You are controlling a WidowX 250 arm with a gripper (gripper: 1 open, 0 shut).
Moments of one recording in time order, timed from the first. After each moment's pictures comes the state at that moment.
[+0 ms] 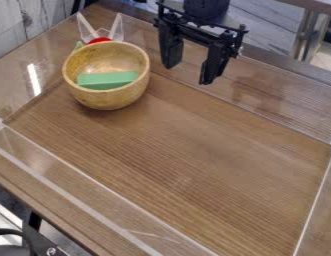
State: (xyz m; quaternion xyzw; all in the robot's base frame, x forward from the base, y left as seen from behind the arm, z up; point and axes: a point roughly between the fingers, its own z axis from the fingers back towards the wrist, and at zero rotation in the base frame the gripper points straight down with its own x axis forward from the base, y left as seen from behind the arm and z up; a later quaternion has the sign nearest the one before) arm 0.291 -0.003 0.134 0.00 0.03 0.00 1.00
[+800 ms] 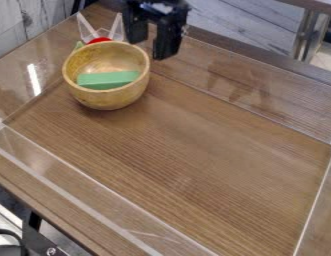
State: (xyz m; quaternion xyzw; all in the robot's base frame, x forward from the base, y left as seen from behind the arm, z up) arm 0.289 0.055 0.142 -0.01 0.05 -0.11 0.99
